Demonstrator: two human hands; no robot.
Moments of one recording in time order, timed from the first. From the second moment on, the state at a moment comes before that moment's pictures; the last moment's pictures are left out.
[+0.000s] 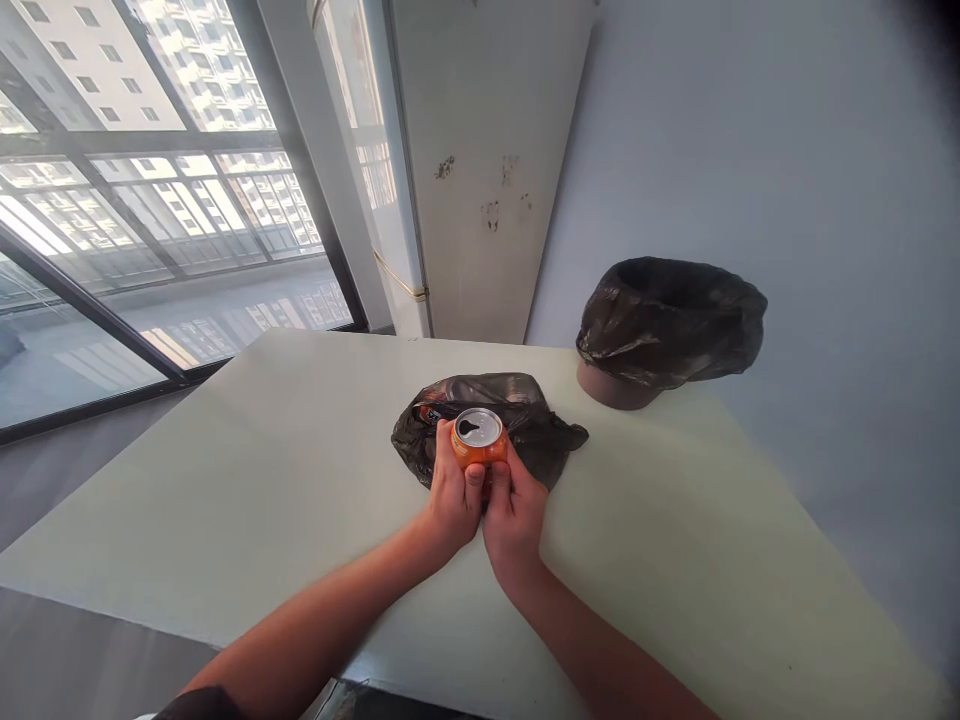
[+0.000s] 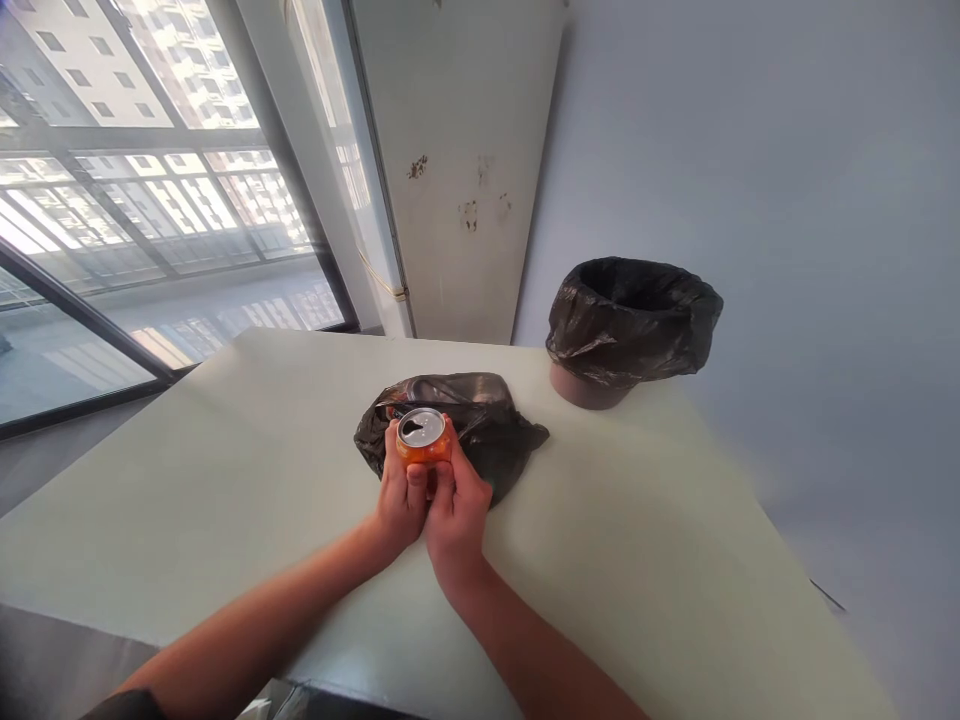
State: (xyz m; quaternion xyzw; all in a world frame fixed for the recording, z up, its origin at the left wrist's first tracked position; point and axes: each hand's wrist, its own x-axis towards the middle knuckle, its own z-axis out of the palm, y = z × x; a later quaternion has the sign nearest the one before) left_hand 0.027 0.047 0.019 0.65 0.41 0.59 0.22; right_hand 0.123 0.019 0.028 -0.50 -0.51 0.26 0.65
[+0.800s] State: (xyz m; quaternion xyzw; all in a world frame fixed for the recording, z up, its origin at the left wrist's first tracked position) left_hand 0.025 0.053 0.052 0.52 0.39 0.62 0.44; right_hand 0.143 0.040 0.038 -0.47 -0.37 0.37 0.71
